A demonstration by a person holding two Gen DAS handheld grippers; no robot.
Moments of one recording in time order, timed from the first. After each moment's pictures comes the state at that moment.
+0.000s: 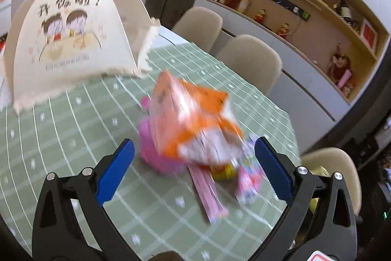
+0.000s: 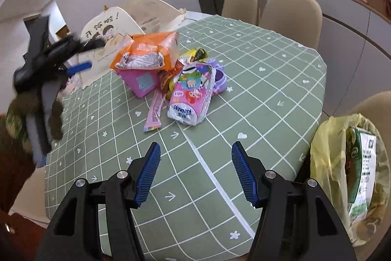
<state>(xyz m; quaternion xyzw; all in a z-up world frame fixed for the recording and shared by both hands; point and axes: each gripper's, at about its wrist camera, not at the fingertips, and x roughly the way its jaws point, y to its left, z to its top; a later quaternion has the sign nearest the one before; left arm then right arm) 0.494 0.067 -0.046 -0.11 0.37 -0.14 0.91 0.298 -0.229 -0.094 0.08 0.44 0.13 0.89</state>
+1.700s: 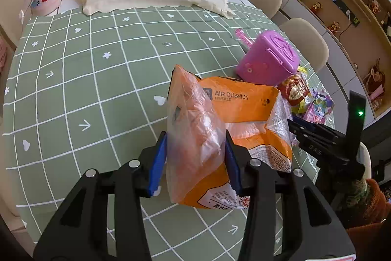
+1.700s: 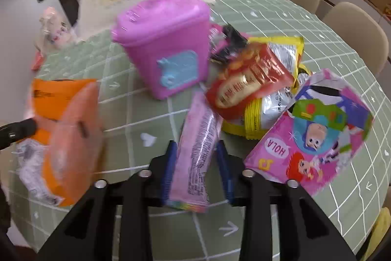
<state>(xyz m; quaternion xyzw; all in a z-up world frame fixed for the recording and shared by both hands) 0.391 0.179 -0.123 -0.18 0.48 -0.03 0.86 0.450 -0.072 -0.179 -0.06 0.50 0.21 0.84</state>
